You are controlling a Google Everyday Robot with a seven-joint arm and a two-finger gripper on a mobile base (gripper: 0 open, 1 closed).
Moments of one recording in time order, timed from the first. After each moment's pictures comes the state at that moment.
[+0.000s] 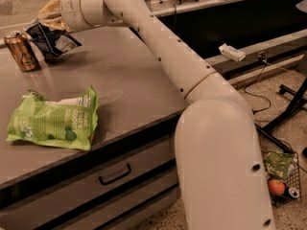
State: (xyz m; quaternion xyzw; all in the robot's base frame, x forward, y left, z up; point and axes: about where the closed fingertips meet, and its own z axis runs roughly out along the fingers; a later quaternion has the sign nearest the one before) arm 0.754 0.289 1.002 -0.75 0.19 -0.01 0.64
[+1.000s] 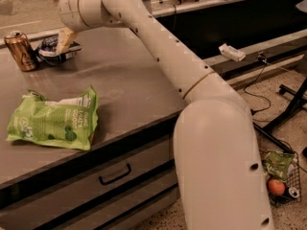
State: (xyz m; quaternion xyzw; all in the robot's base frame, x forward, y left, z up) arm 0.752 0.295 0.999 -0.75 0.19 -0.01 0.64
